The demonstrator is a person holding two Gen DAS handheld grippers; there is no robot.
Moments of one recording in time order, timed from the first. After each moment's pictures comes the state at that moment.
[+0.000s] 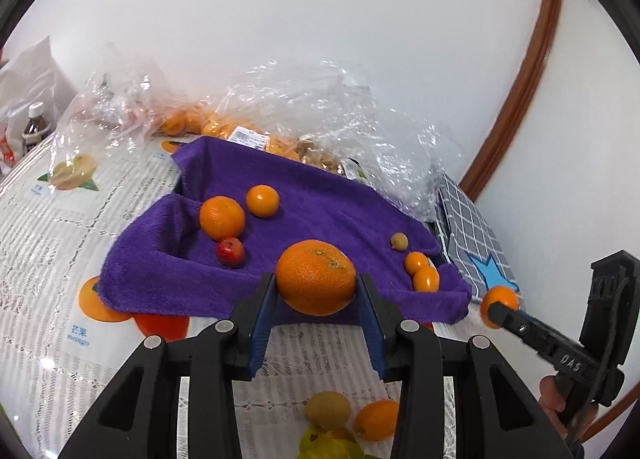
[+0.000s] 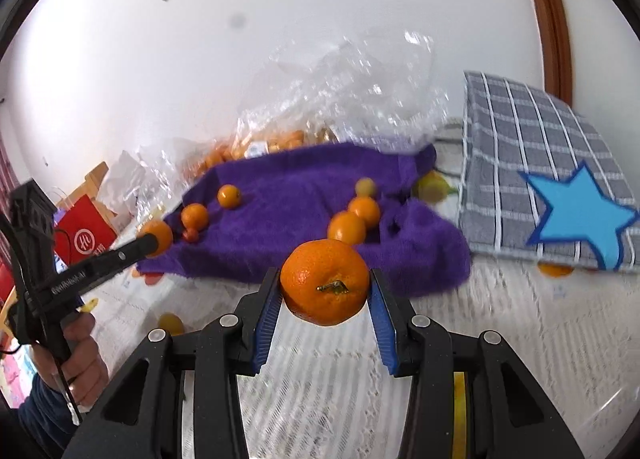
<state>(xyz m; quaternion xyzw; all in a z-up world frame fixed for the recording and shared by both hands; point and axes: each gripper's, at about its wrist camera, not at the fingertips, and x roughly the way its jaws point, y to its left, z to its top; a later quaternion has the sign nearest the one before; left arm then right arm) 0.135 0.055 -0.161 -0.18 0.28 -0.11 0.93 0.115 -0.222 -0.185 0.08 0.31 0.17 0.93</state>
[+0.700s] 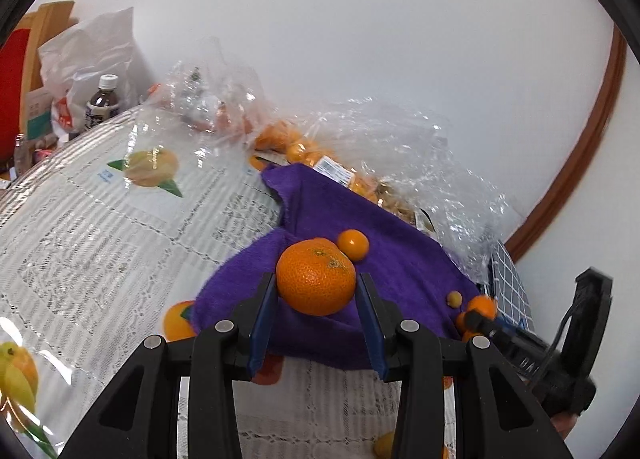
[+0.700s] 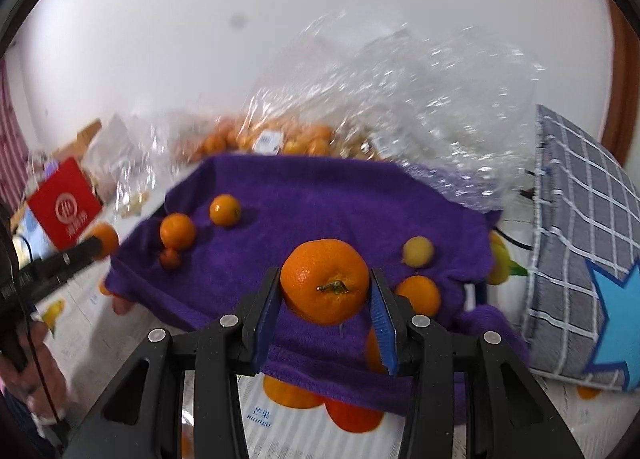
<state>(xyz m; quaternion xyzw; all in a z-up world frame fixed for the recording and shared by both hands) 0.142 0.121 -0.164 -0.26 0.27 -0.01 0.93 0.213 -0.157 -0.186 -0.01 0.34 0.19 0.92</state>
